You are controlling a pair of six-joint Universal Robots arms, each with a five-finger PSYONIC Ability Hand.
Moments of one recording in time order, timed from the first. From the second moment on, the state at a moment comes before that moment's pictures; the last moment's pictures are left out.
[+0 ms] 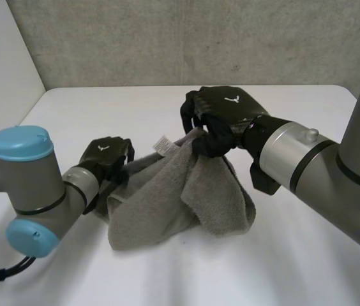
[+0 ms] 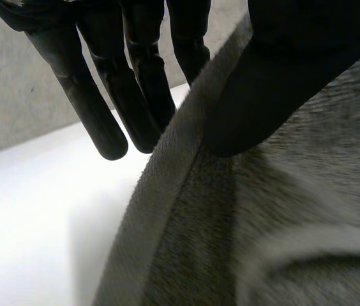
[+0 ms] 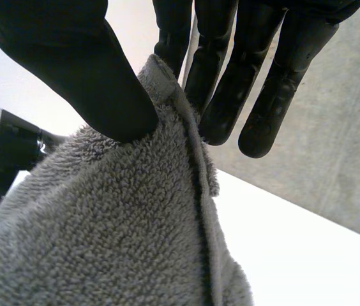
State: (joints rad) left arm 4.33 -2.11 -1.53 3.37 -1.44 3.24; right arm 2.14 -1.34 1.33 0.14 1.25 3.19; left_hand 1.08 1.10 1.09 1.09 0.91; right_hand 0.95 1.17 1.19 1.19 0.96
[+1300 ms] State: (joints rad) left arm 4.35 -1.97 -1.71 3.45 -1.55 3.42; right arm 2.29 -1.13 1.50 0.03 1.30 2.83; left_hand 1.18 1.22 1.22 1.22 1.03; right_hand 0.97 1.18 1.19 1.19 0.99
